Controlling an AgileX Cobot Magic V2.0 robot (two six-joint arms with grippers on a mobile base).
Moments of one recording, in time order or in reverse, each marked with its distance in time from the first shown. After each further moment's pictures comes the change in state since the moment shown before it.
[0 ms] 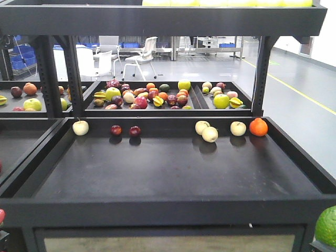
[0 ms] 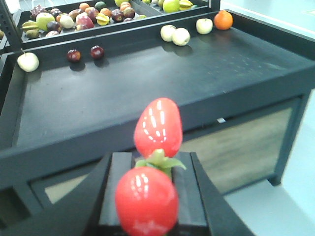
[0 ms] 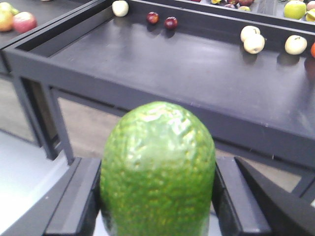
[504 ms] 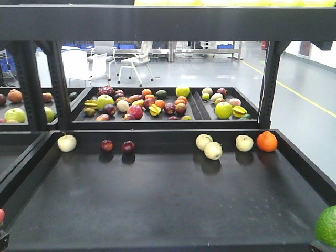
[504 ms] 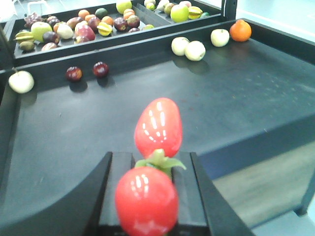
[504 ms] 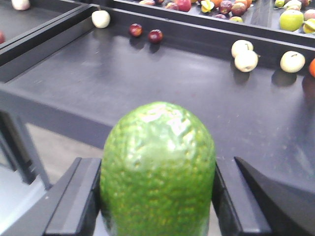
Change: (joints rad) left arm 0.000 0.000 0.000 0.000 0.000 0.000; right arm 0.000 0.000 0.000 0.000 0.000 0.000
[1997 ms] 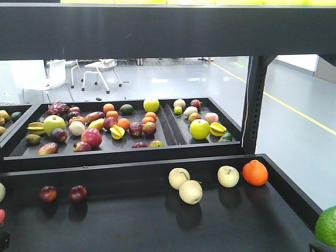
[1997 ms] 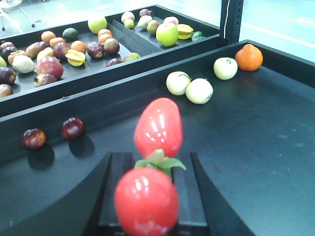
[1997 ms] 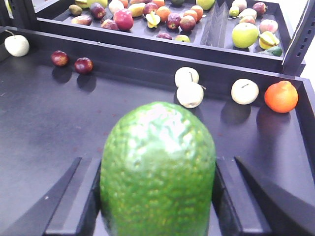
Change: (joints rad) left arm 0.000 0.000 0.000 0.000 0.000 0.000; right arm 0.000 0.000 0.000 0.000 0.000 0.000
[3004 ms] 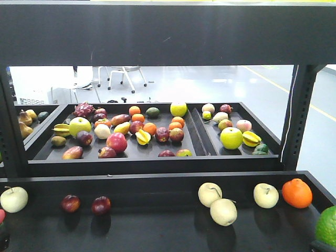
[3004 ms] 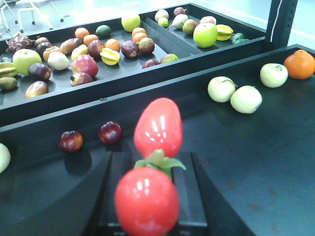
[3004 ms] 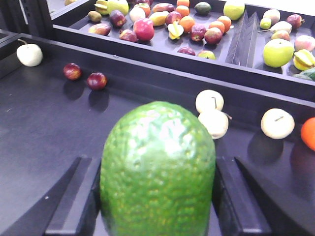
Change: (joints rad) left arm 0.000 0.000 0.000 0.000 0.000 0.000; right arm 0.000 0.000 0.000 0.000 0.000 0.000
